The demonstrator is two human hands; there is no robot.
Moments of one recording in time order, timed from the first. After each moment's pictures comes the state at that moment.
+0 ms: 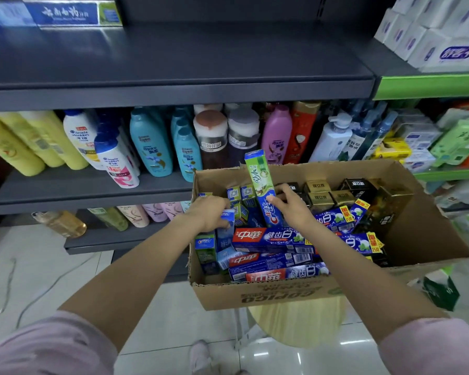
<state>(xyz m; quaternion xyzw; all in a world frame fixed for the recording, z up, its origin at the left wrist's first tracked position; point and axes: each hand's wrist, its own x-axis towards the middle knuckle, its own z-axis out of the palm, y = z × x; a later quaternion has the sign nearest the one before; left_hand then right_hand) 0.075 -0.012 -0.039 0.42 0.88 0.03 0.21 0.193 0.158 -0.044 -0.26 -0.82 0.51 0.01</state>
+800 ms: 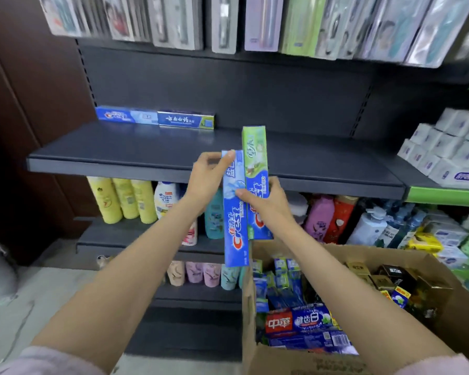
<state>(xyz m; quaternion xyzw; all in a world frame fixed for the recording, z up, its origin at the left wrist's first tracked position) 0.023 -0.121 0.162 0.15 0.70 0.70 0.02 0.102 -0.007 0.133 -0.13 -0.72 0.66 0.18</state>
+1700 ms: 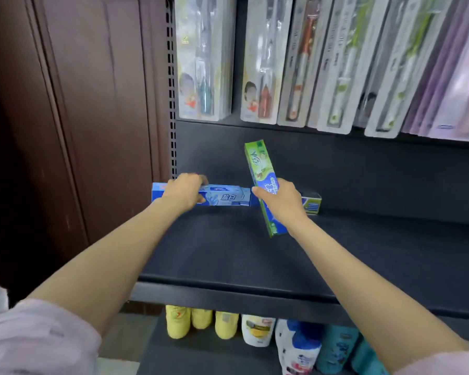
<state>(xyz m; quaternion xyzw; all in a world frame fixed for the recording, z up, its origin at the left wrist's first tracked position) -0.349 -0.338 0.222 0.23 0.96 0.11 -0.11 -0.241 -0.157 0.217 -0.13 -0.85 0.44 0.25</state>
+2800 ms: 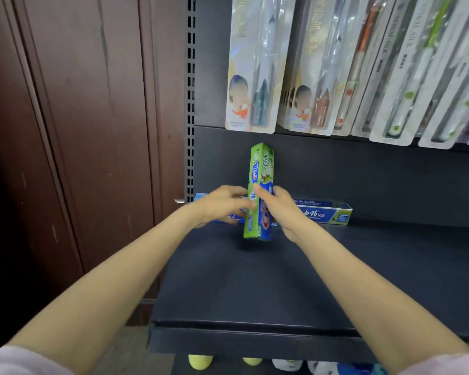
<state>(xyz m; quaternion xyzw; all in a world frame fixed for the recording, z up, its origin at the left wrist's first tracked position) -0.380 -0.346 0.226 0.36 0.76 0.49 0.21 -0.324 -0.209 0.214 -0.15 -0.76 0.61 0.17</state>
